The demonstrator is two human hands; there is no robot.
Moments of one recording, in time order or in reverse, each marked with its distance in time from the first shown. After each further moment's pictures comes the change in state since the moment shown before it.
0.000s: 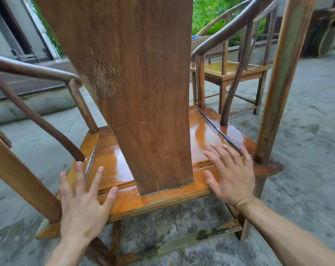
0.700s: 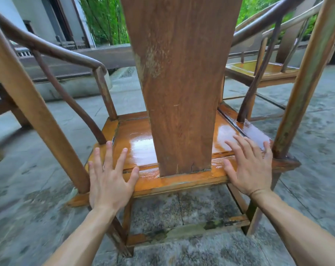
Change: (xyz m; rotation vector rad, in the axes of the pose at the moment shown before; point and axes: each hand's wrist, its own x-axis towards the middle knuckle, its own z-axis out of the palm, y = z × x) left_hand 0.010 0.023 0.024 0.083 0.175 0.004; right_hand 0.030 0.026 0.033 0.092 -0.139 0.012
